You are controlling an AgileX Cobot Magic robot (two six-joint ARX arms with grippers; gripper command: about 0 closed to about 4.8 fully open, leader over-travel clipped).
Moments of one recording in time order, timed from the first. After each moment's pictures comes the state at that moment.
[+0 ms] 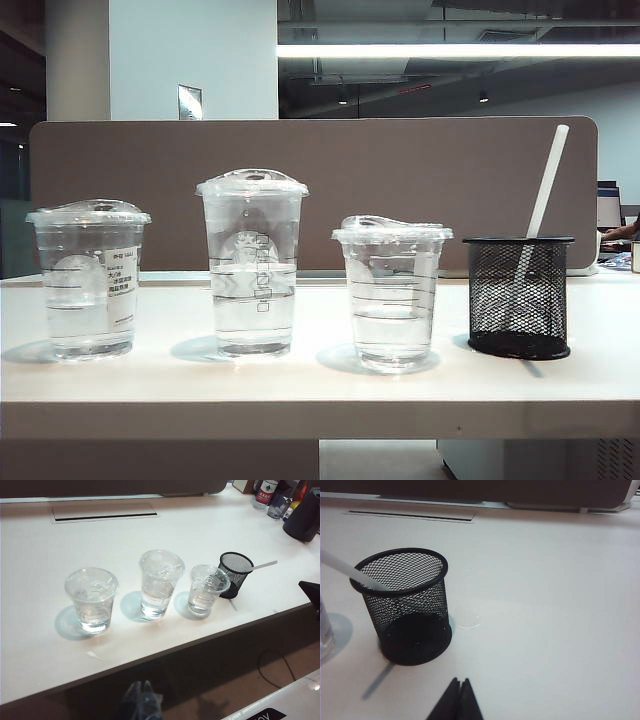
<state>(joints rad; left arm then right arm) -0.17 0.27 1.29 -1.37 0.32 -0.04 0.06 0.00 0.01 -0.17 -0.06 -0.05</state>
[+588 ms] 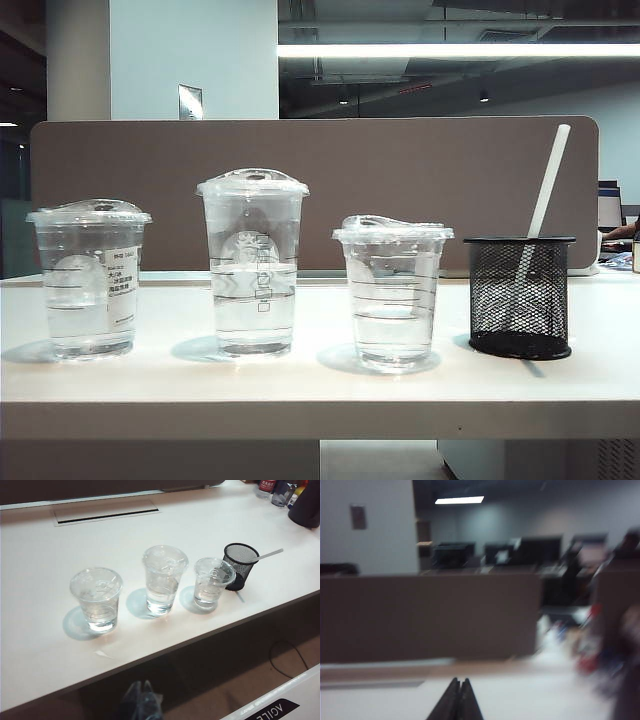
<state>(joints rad) -0.17 0.27 1.29 -1.38 0.31 0.03 0.06 0.09 0.58 -0.19 0.15 -0.05</state>
